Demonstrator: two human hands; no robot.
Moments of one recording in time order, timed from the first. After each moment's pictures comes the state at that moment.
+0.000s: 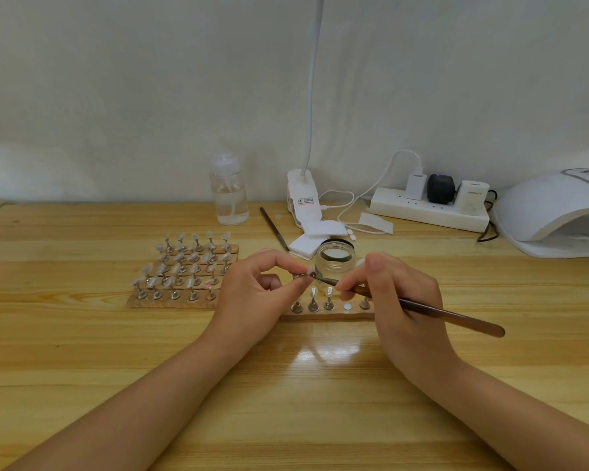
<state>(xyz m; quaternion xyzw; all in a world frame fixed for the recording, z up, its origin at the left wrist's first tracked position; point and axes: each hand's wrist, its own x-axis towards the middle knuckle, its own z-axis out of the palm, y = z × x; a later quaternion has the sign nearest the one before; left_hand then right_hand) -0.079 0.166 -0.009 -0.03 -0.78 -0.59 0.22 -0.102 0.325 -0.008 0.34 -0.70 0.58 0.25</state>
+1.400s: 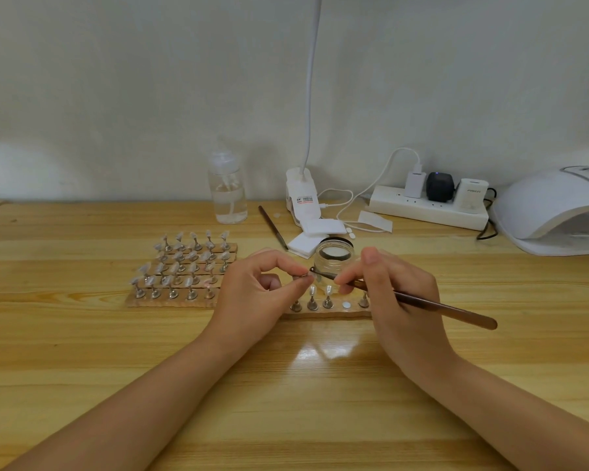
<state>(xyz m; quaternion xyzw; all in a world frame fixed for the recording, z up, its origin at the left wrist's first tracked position) -0.079 0.168 -0.008 -0.04 -0.77 -0.60 0.22 -0.103 0.323 -0.009 0.31 -0.71 0.59 0.23</state>
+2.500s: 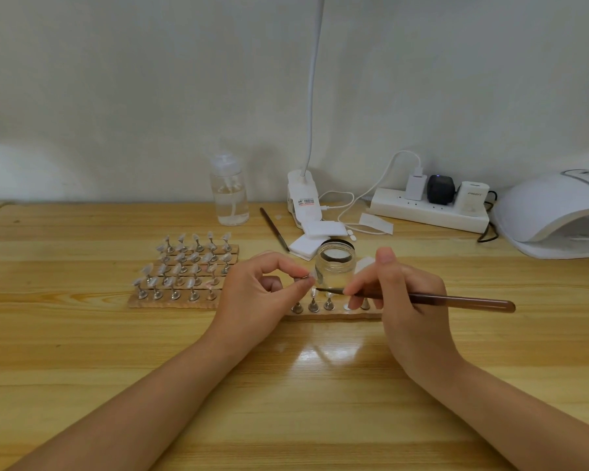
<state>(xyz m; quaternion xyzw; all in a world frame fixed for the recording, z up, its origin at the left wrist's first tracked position) -0.079 0.167 -0.009 -0.03 -0.77 -0.60 0.21 -0.100 0.325 -0.008 0.28 -0.67 0.67 0.17</state>
